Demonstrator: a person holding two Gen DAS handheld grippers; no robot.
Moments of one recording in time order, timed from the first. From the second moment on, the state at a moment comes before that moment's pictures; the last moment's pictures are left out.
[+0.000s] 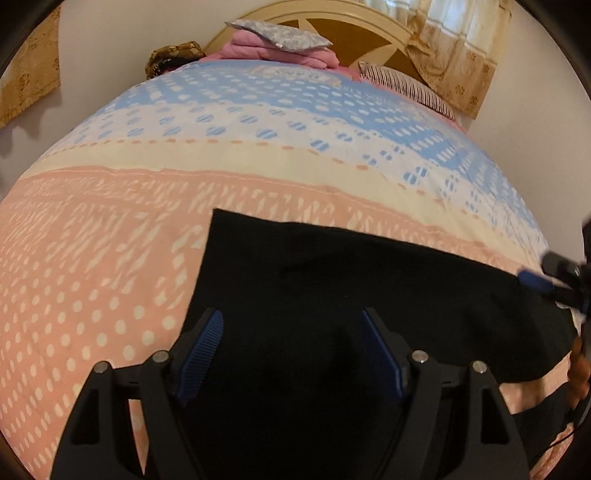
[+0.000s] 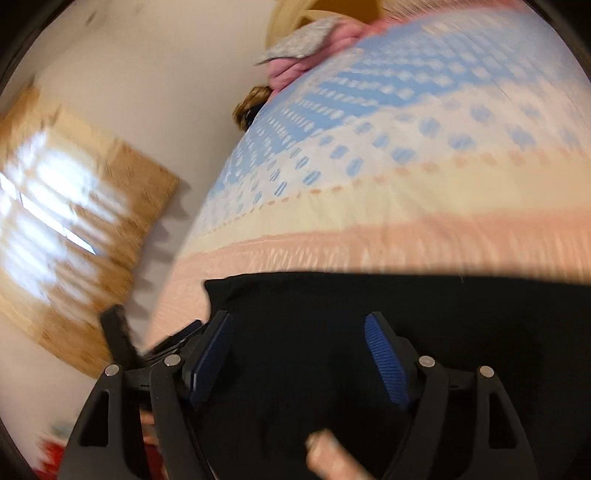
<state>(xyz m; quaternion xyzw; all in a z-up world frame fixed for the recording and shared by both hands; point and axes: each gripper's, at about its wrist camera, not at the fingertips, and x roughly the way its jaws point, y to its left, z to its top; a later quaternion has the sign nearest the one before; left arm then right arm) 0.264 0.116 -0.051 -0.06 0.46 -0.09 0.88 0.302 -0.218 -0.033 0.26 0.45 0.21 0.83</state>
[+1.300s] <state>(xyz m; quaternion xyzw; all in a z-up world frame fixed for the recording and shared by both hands) 0.130 0.149 -0.056 -0.25 0.45 -0.15 0.84 0.135 -0.054 -0.043 -0.13 0.34 0.20 0.91</state>
